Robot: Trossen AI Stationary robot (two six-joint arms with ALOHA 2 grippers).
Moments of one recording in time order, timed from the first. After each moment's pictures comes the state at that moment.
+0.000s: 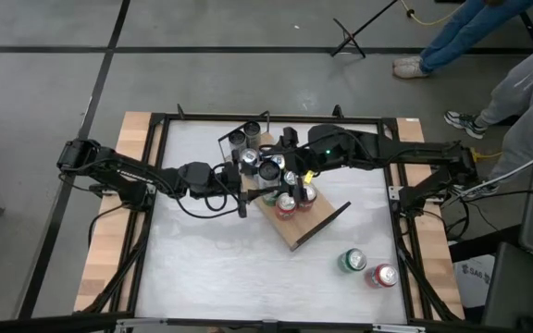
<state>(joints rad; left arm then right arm) -0.09 1.37 0.74 0.66 -0.29 0.03 0.01 1.54 1.59 -0.44 -0.10 -0.26</state>
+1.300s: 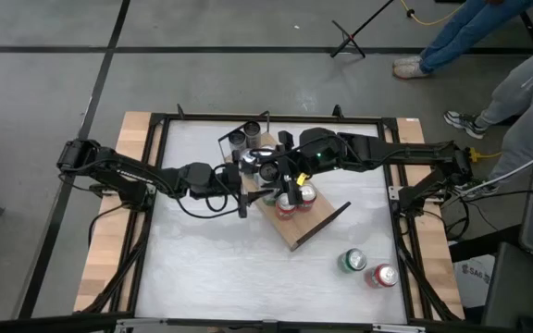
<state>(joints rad) -0.09 1.37 0.74 0.64 -0.29 0.04 0.01 1.58 1.59 -0.44 -0.09 -0.24</state>
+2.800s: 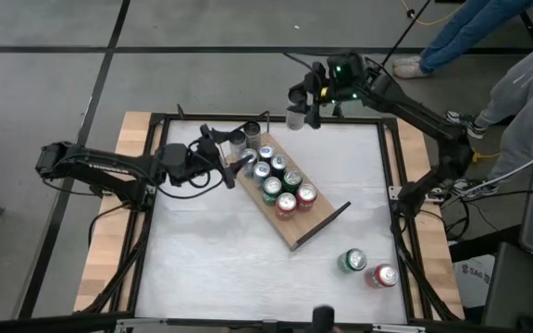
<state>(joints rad) 0.00 1.11 0.74 0.40 -0.53 0.08 -0.58 1.57 1.68 -0.62 -0.36 -0.40</state>
